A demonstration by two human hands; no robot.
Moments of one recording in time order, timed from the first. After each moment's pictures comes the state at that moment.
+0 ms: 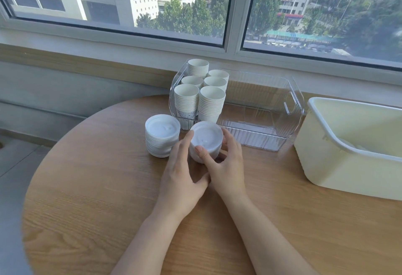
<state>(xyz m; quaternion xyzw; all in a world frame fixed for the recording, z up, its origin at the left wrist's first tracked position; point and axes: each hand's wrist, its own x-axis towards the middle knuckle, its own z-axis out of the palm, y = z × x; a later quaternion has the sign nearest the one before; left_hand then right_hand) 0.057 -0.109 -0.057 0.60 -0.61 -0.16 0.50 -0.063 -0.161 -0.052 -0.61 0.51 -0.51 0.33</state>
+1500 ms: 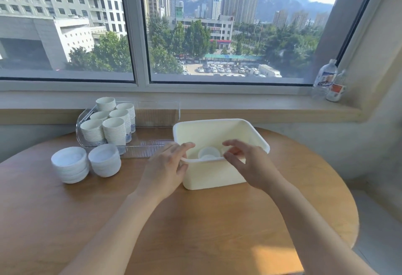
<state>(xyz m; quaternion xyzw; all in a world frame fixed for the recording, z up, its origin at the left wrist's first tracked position) -0.134 -0.085 0.057 0.47 -0.82 -0.01 0.34 -0.392 -0.052 0.095 -0.72 0.61 -0.31 0.14</state>
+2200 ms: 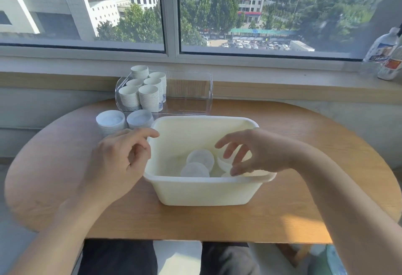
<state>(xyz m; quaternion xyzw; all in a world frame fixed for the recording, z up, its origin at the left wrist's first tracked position) 0.004 0.025 0.080 0.50 -0.76 0.02 0.43 -0.319 -0.020 0.133 -0.81 0.50 -0.03 0.30</state>
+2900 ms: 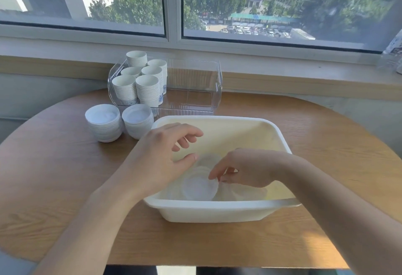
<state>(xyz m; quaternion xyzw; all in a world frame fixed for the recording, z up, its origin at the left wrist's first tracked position) -0.033 -0.038 0.072 0.48 -0.79 -0.18 0.34 -0.271 -0.075 0.077 -0.84 0.45 0.15 0.26</state>
